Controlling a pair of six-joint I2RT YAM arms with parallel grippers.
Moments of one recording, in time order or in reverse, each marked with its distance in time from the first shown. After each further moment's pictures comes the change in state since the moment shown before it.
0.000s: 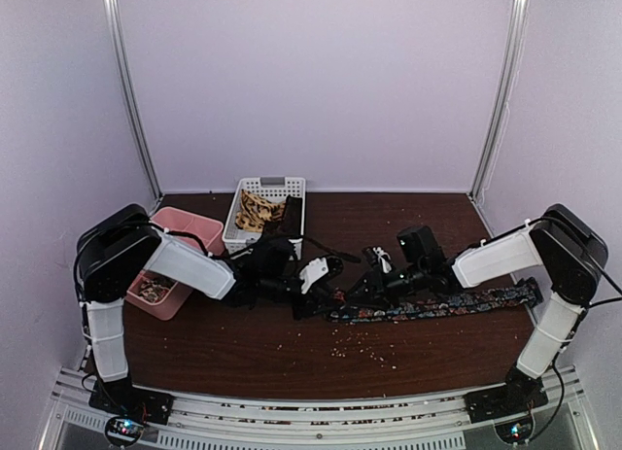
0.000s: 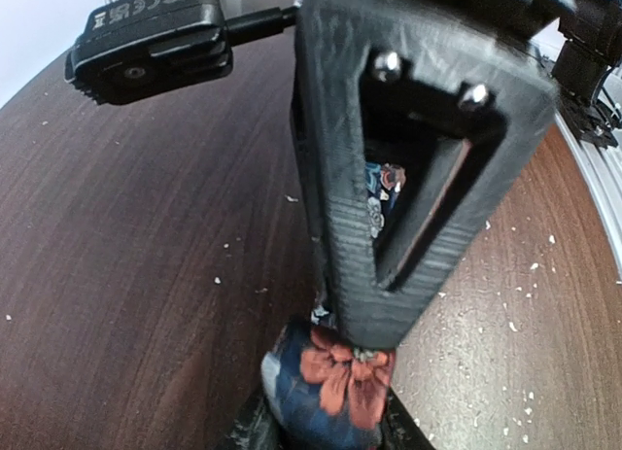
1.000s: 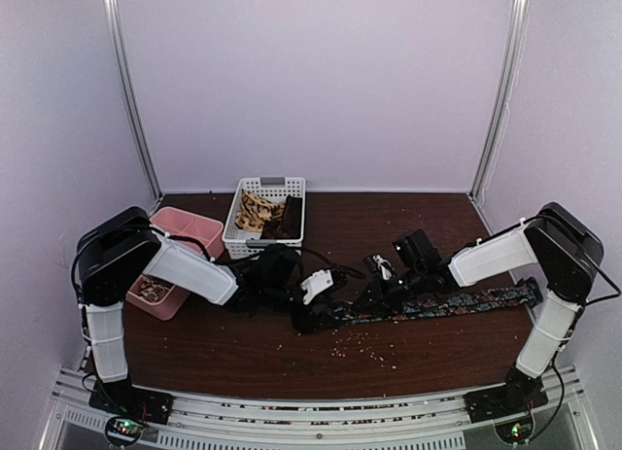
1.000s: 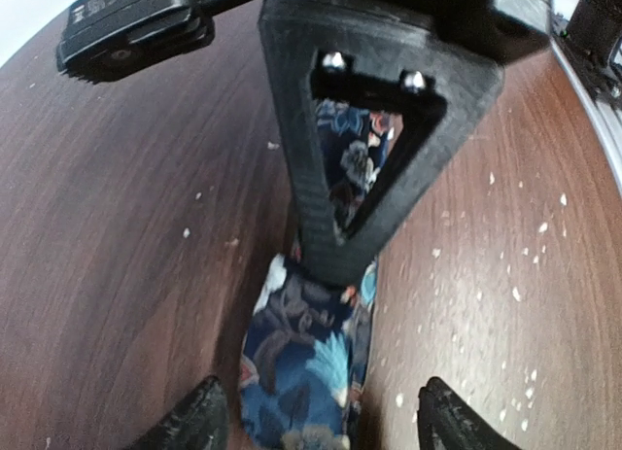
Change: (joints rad) left arm -0.045 -0.002 0.004 -0.099 -0.095 0.015; right arm 0.003 0.026 0.023 -0.137 0.060 -0.072
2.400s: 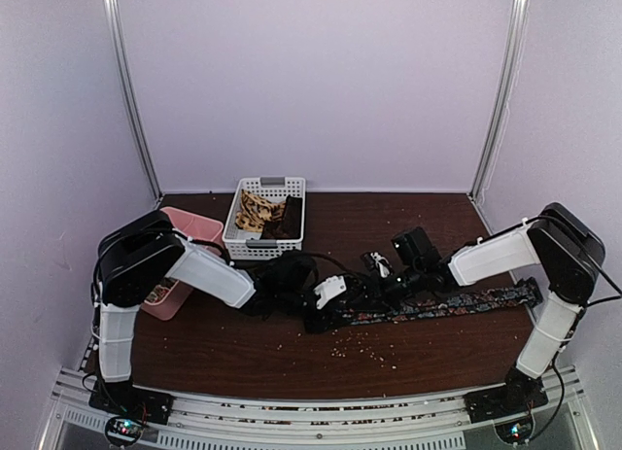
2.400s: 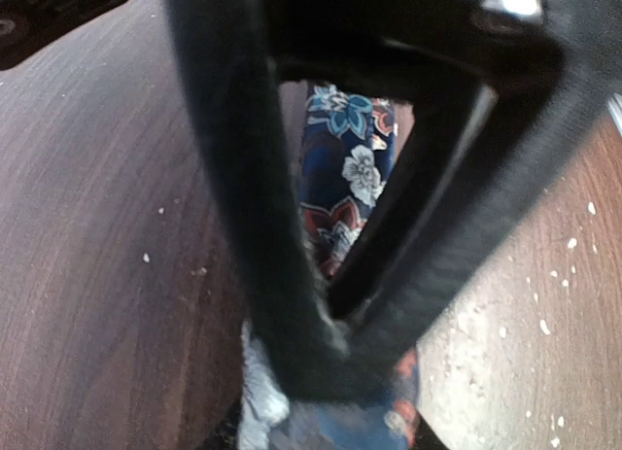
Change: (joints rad) left arm -0.032 0.112 0.094 -0.005 -0.016 -0.007; right arm 0.011 -0.009 0.013 0.012 -0.011 0.003
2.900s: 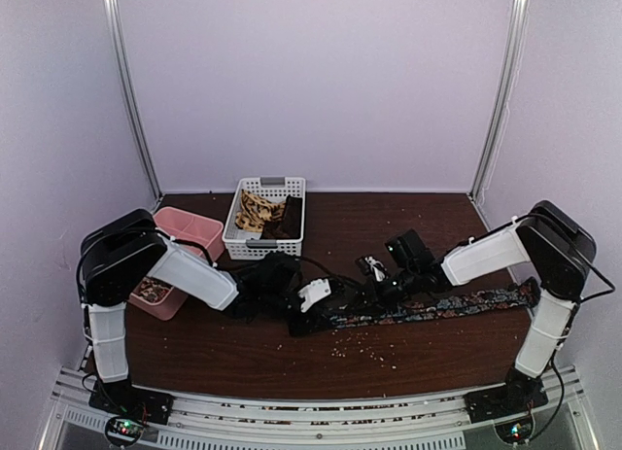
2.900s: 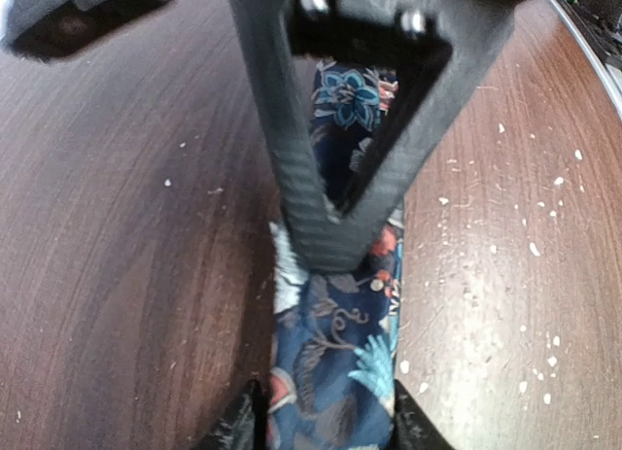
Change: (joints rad) left arm 0.027 -0.098 -0.140 0.016 -0.014 0.032; right arm 0.012 0.053 0.034 -0.035 -0.003 -0.060
